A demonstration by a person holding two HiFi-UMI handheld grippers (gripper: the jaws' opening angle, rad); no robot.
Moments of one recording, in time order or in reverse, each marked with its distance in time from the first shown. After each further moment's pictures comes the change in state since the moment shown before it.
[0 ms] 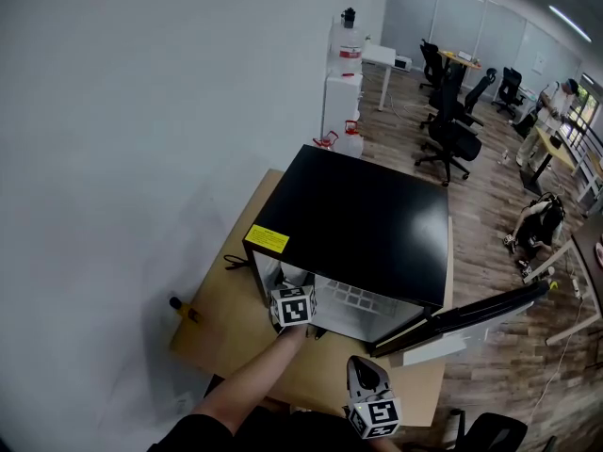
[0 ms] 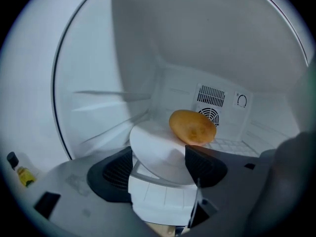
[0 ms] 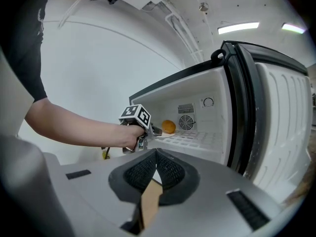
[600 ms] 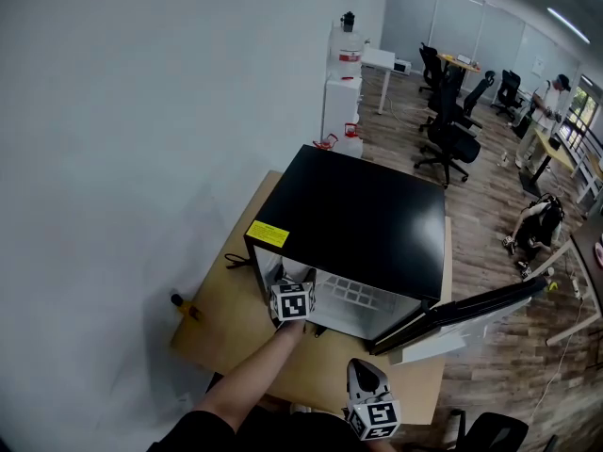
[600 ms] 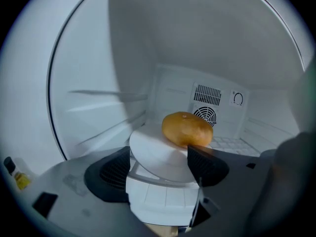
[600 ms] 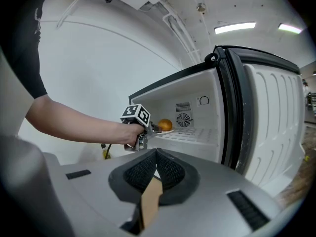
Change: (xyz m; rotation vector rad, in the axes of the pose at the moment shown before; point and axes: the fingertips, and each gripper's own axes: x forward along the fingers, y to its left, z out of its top) left arm 0.005 -0.003 0.000 0.033 -0.021 -0.036; right arm -0.017 0.003 -0.011 0.018 0.007 -0.024
